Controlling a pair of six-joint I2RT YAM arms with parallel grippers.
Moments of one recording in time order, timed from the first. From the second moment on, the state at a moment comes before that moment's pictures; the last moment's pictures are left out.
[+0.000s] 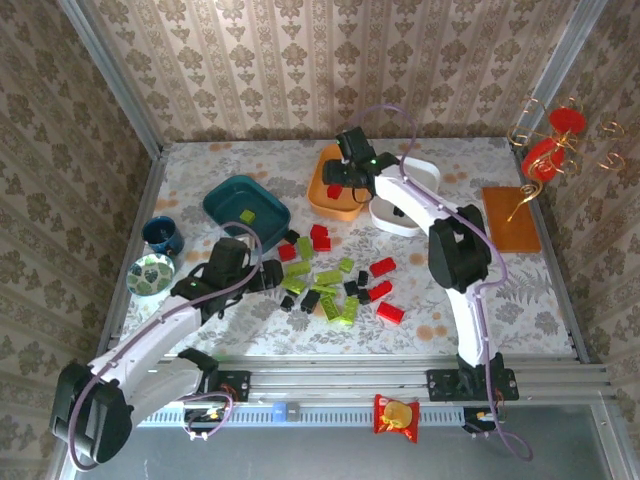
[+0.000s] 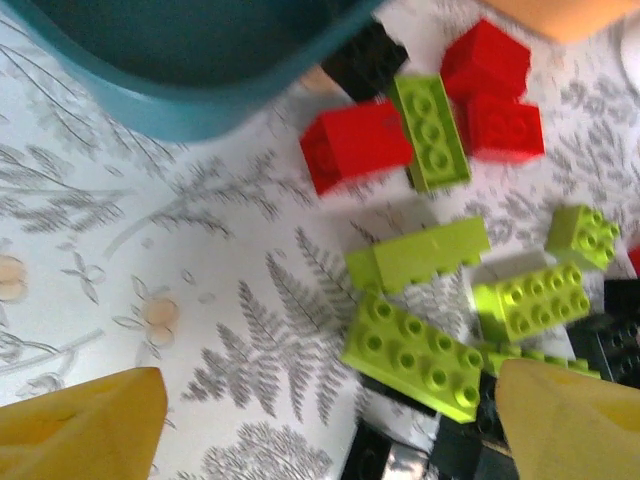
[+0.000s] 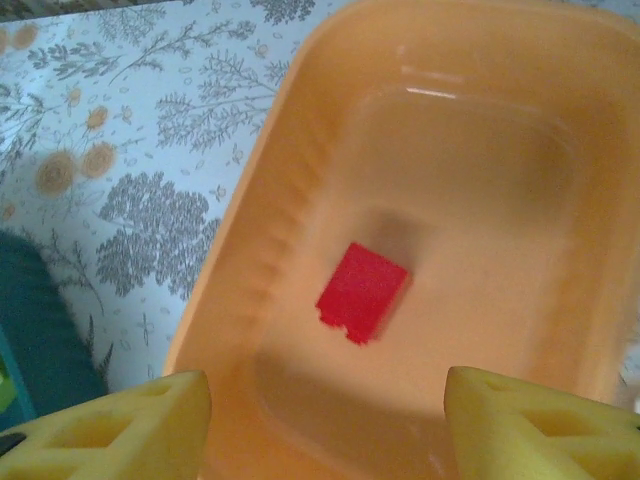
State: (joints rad) left arm -0.54 0.96 0.55 -0.43 0.05 -0.57; right arm 0.47 2.15 1.89 -0.55 0.08 0.45
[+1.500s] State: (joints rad) left arm -0.72 1.38 0.65 -0.47 0.07 -0.41; right arm 0.46 1.66 1.32 -0.39 0.08 0.50
